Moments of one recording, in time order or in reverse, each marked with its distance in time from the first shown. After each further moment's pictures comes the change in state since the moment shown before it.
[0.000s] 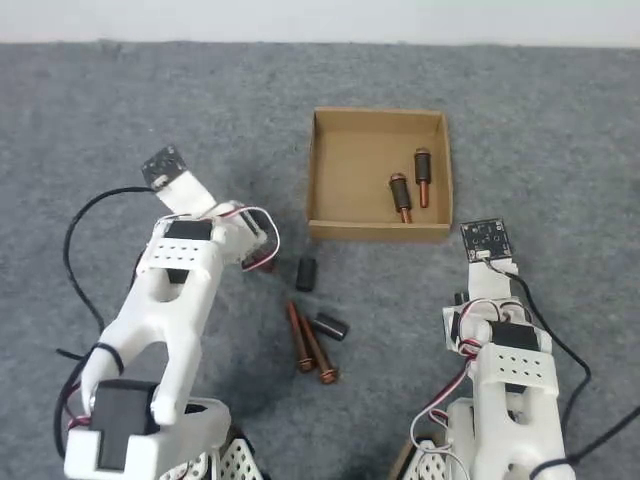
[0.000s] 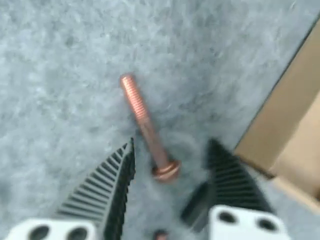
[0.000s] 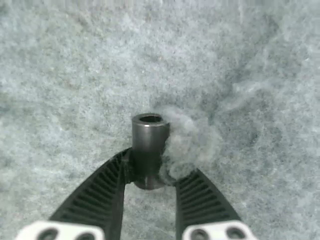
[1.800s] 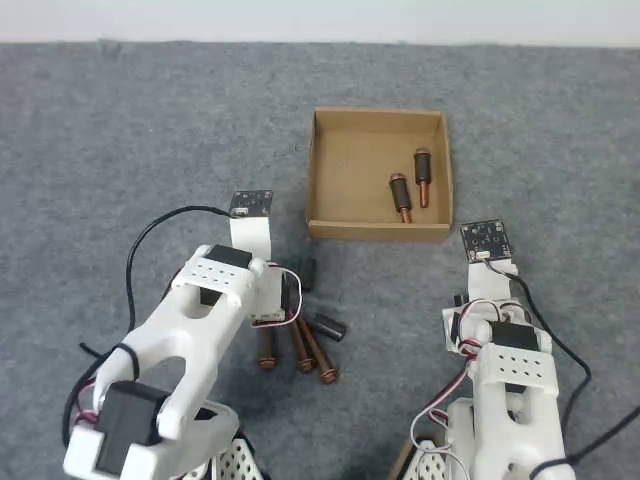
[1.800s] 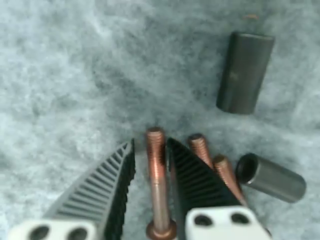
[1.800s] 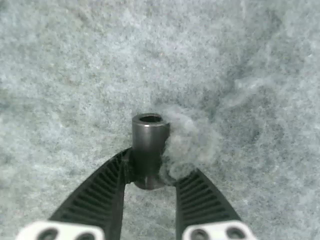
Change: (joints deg) left arm 11.4 -1.0 8.9 8.8 -22.9; right arm 0.0 0.0 0.0 0.7 0.0
